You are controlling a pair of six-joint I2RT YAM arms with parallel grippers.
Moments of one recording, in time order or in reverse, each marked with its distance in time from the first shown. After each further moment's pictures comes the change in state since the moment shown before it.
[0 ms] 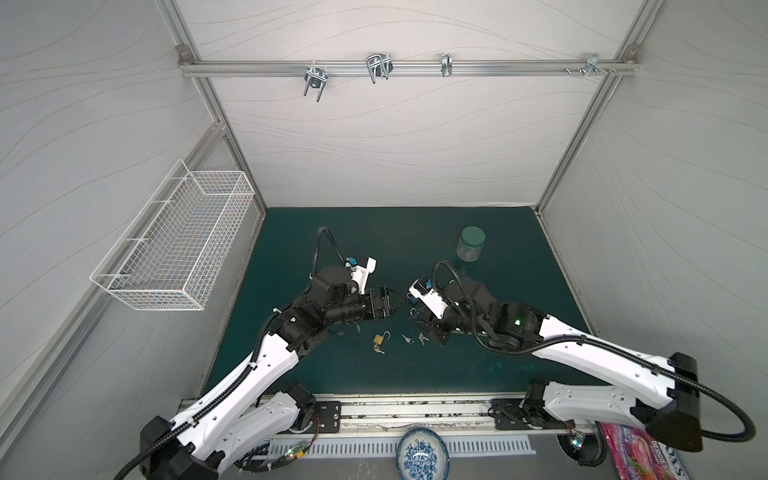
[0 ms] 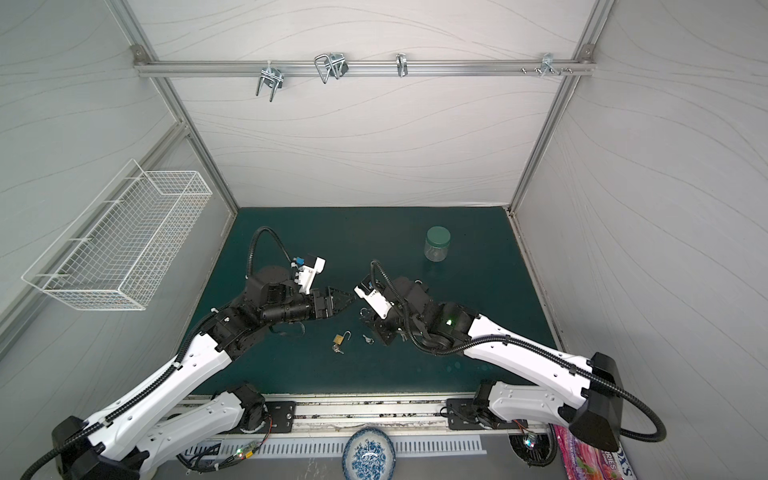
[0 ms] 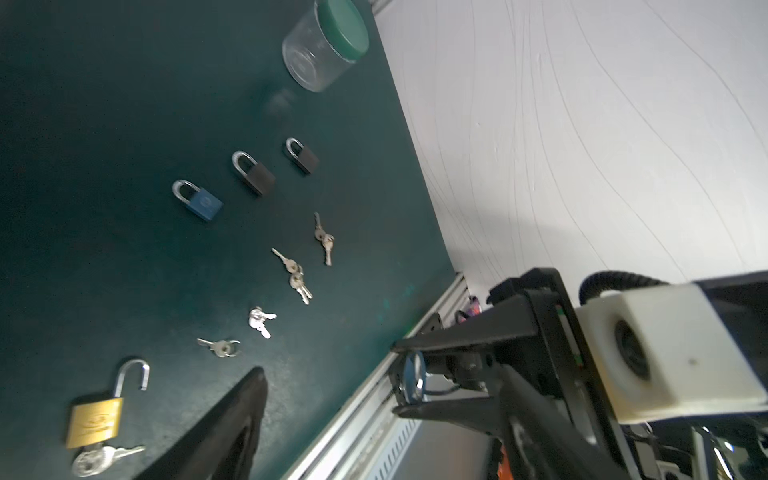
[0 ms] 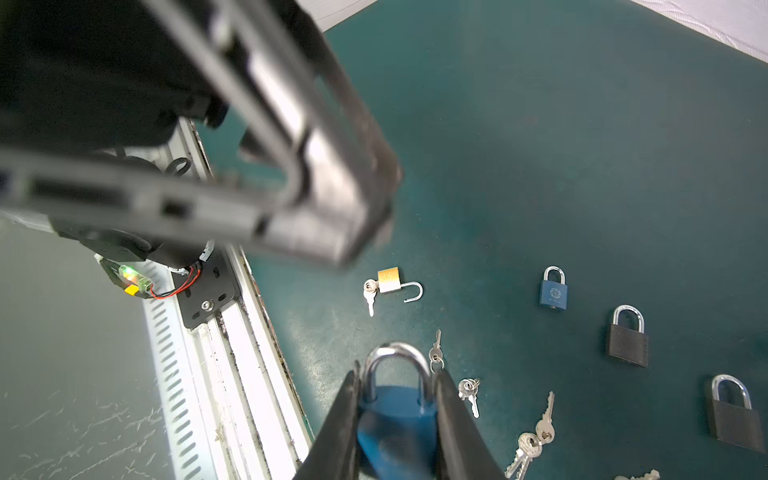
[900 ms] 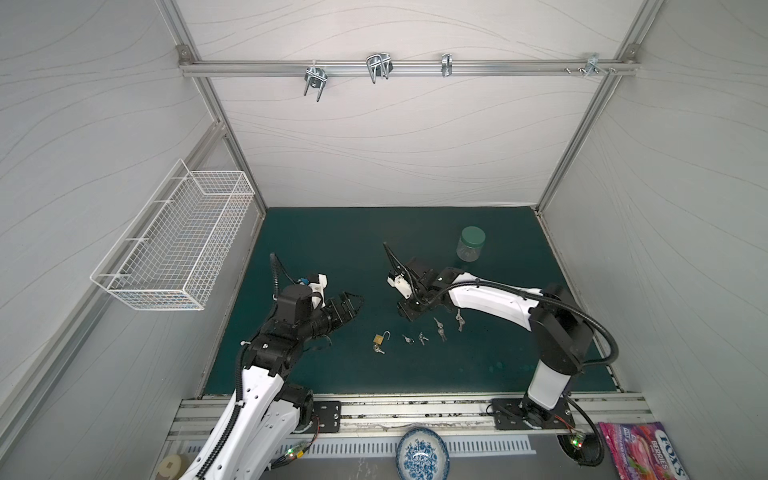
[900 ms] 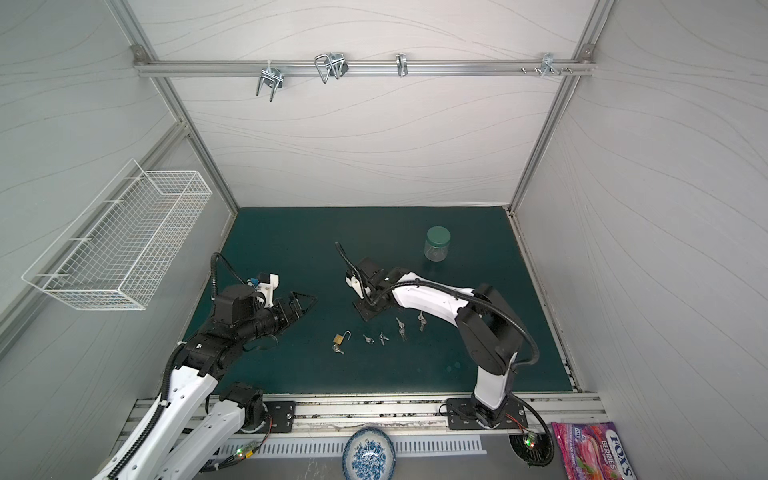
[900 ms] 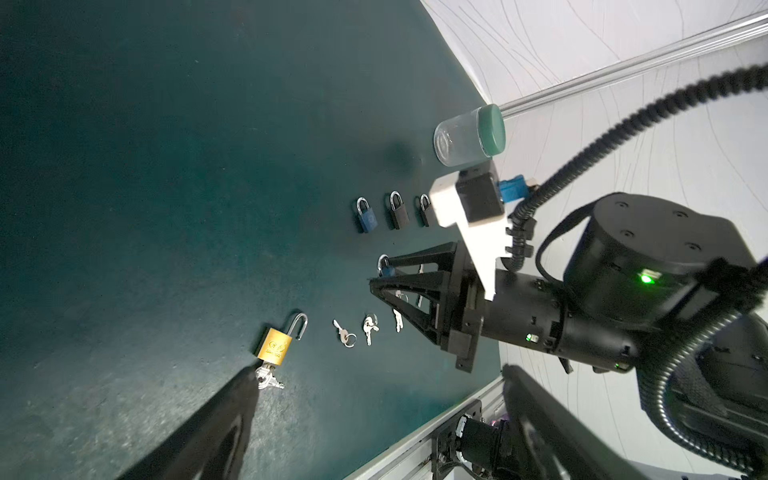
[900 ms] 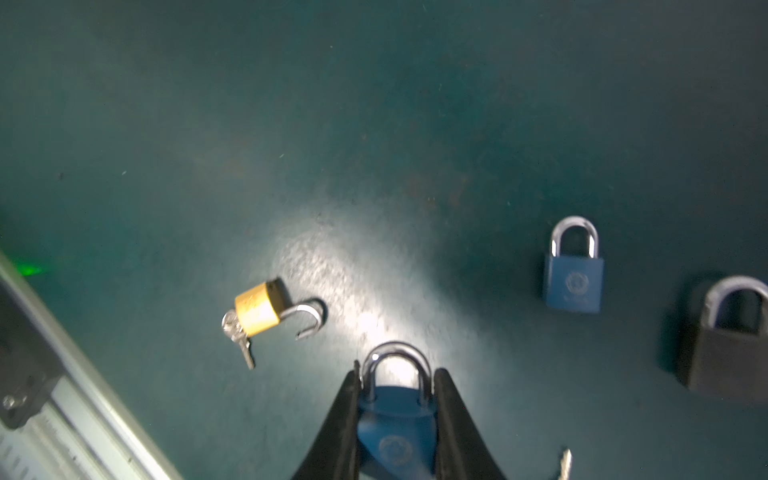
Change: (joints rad) left arm 0.322 -0.254 -0.185 -0.194 -0.026 -0.061; right arm -0.161 0.692 0.330 -0.119 -0.060 0.054
